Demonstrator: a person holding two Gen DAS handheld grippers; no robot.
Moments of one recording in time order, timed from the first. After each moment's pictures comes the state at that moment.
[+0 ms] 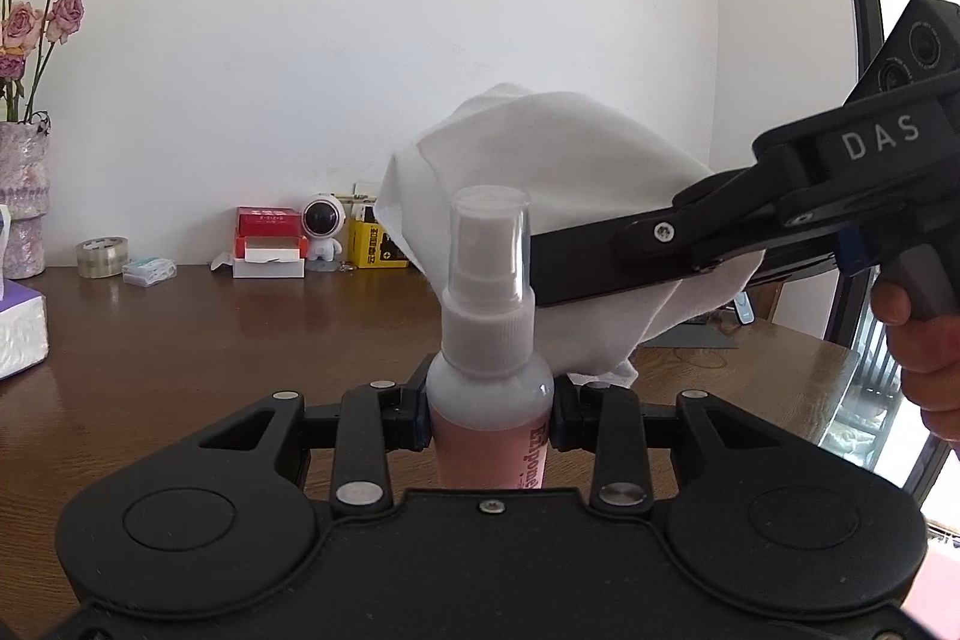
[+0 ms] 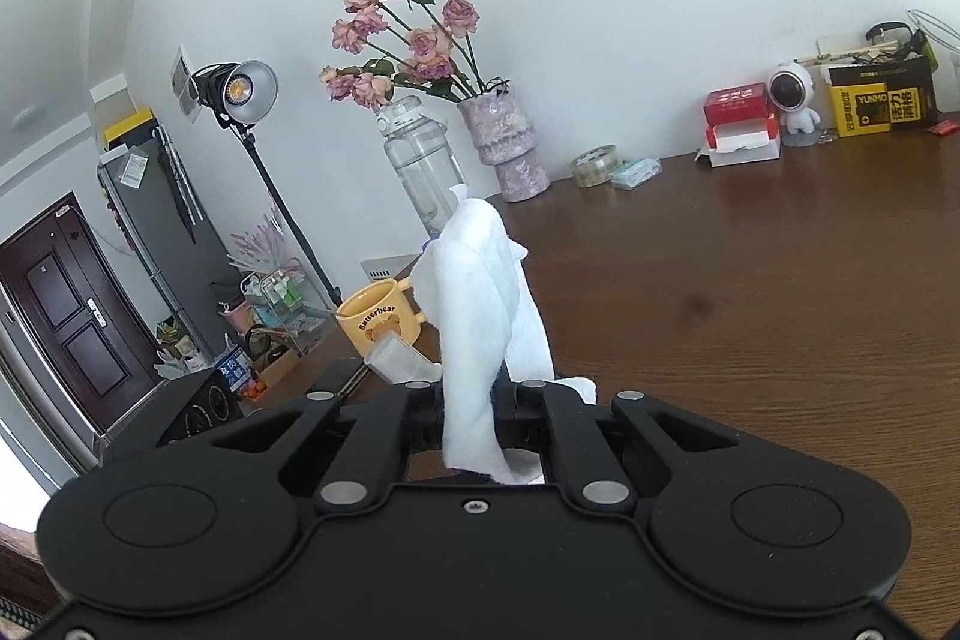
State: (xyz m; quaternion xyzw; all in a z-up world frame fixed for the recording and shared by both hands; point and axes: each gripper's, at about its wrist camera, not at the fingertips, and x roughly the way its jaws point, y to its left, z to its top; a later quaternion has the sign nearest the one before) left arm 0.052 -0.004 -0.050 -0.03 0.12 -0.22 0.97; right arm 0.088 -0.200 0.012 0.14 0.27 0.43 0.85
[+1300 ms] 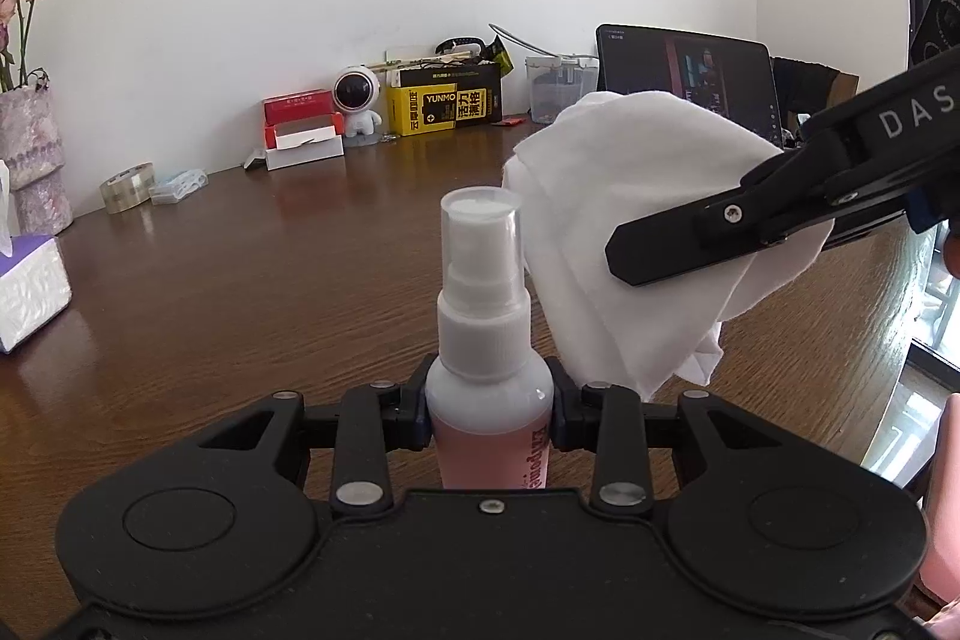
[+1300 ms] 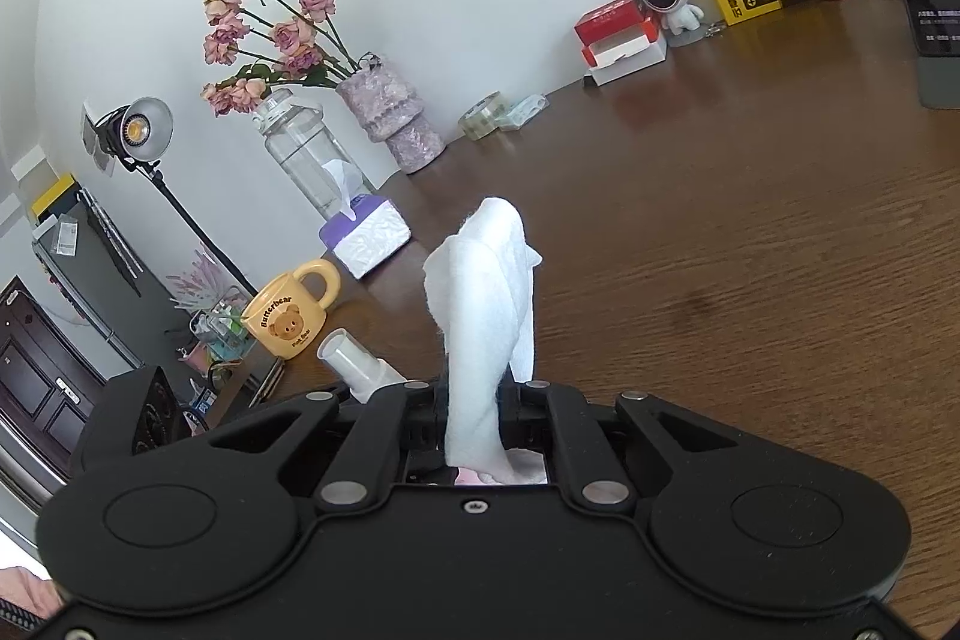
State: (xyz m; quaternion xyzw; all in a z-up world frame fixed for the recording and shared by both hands) left arm 0.086 -0.019 -0.091 0.07 0.24 -0.17 0.95; right arm 0.120 -0.224 -0.068 0.22 0.33 0.35 0.85
